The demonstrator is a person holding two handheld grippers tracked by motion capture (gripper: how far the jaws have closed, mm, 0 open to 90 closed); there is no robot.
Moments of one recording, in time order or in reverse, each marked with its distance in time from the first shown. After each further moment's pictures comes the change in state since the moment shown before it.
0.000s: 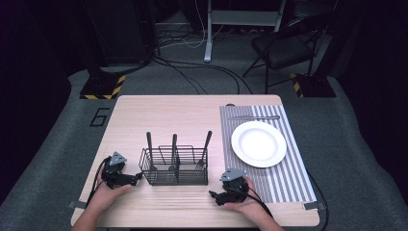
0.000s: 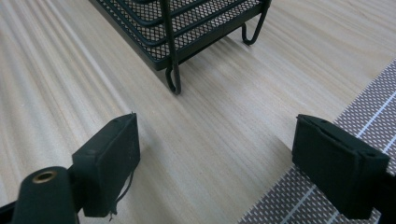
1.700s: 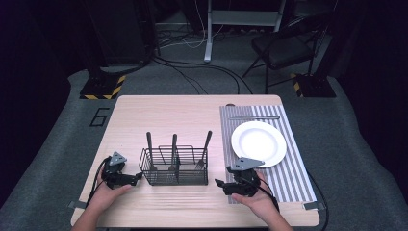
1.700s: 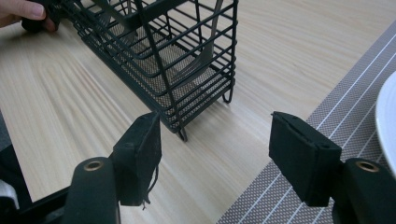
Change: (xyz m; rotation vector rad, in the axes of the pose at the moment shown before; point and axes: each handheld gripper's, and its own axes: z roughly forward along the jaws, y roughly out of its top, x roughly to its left) left arm 0.000 0.000 0.000 0.002 -0.001 -0.001; right arm -0.006 0.039 -0.067 -0.090 0.012 0.102
